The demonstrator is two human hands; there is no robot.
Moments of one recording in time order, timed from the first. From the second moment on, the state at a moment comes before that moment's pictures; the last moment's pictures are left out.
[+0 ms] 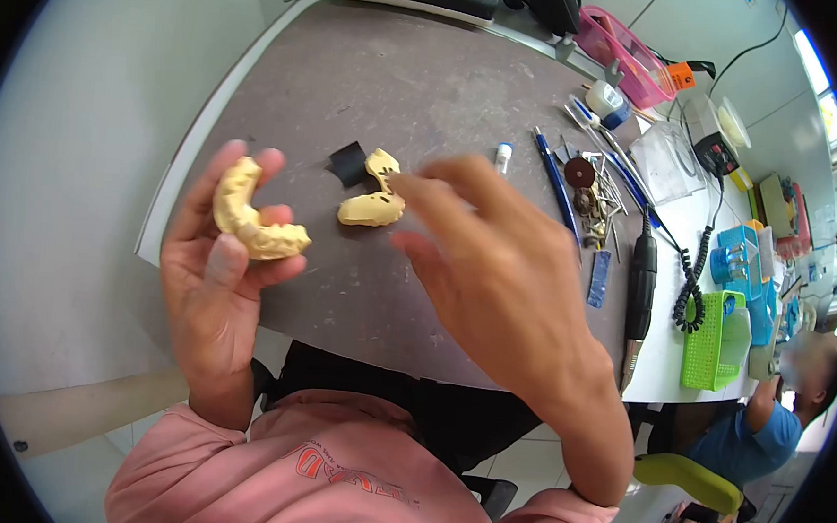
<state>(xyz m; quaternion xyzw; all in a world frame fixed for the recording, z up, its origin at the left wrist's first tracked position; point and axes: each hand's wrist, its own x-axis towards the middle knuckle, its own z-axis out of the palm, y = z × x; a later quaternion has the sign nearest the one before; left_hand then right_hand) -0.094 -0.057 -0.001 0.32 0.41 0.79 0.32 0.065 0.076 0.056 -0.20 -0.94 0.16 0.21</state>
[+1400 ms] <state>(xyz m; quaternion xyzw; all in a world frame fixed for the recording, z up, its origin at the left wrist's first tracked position) -0.073 0.038 0.016 0.49 0.40 0.46 0.63 0.124 0.093 0.056 -0.42 -0.76 0.46 0.19</state>
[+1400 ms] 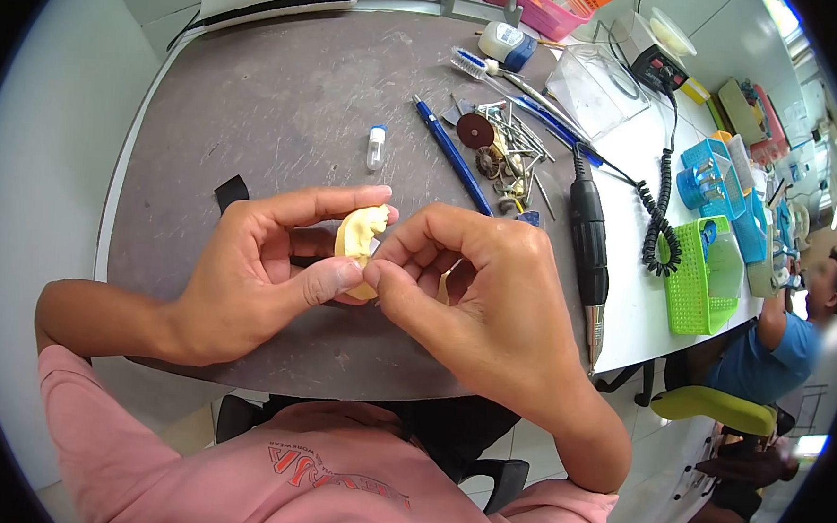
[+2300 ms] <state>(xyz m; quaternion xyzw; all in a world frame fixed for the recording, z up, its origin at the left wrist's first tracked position) -0.084 0.038 0.016 0.41 0.32 0.45 0.72 0.167 0.085 0.048 -0.32 -0.90 0.18 0.23</state>
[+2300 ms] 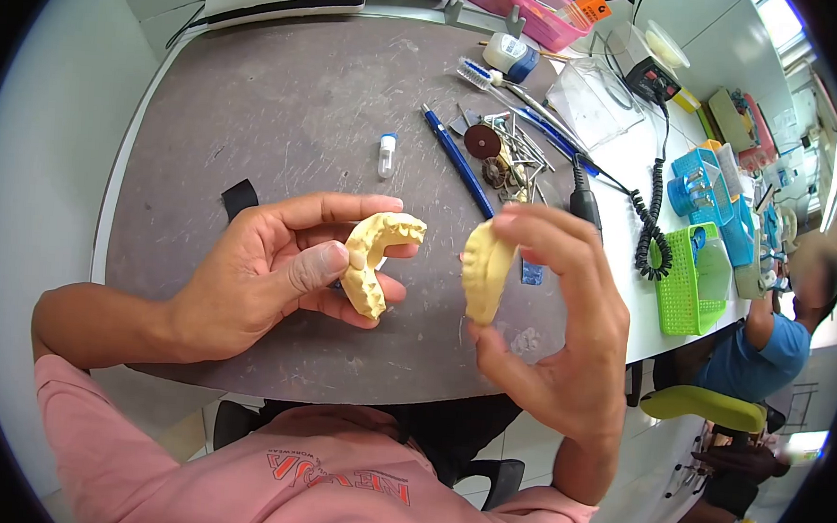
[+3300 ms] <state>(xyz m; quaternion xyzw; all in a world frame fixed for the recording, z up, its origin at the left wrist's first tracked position) -0.084 0.037 0.018 0.42 0.34 0.46 0.70 0.132 0.068 0.011 -0.28 -0.83 0.26 0.41</state>
